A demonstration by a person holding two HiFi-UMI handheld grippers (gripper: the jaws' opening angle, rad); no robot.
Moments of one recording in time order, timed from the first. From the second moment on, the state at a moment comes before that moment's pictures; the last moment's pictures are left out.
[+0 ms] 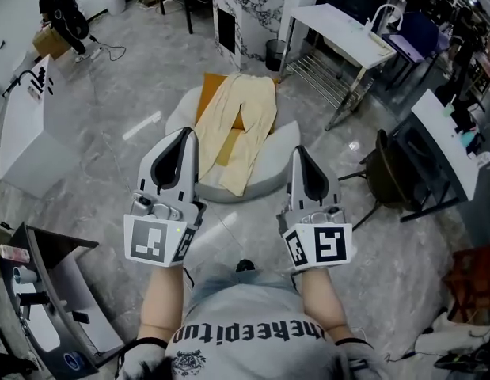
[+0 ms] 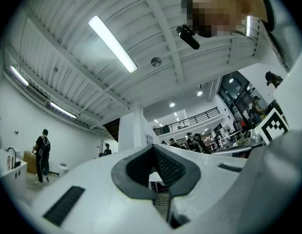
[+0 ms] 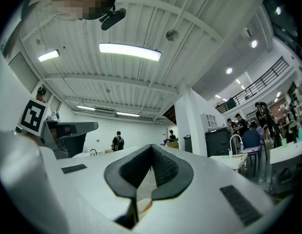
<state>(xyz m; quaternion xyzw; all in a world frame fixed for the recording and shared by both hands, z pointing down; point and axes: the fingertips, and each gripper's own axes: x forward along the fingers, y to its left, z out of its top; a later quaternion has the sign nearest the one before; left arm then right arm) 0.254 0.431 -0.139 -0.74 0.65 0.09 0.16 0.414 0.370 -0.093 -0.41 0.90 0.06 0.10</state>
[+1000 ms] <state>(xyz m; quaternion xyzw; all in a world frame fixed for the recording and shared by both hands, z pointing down) 0.110 0.174 -0.137 -0.79 0.59 0.08 0.15 0.270 0.141 -0.094 -0.48 0.87 0.05 0.09</state>
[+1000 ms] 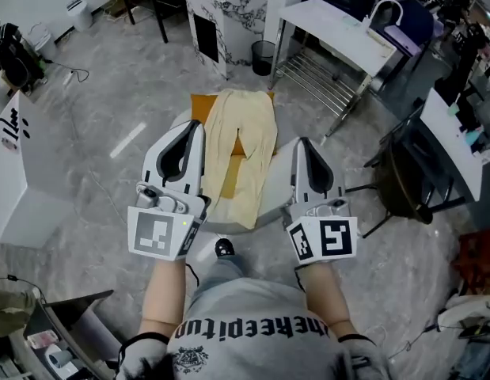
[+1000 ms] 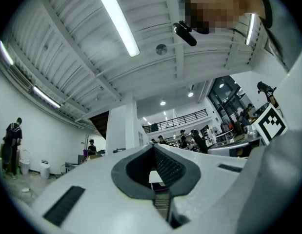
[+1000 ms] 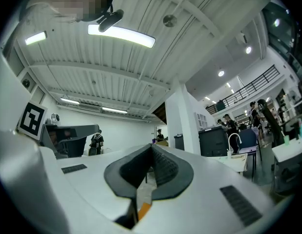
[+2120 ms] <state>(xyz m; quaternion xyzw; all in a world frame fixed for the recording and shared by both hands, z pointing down) -0.009 0.022 -0.101 -0.83 0.54 0.11 0.11 0.164 0.011 -0.070 -0.54 0.84 0.05 0.06</state>
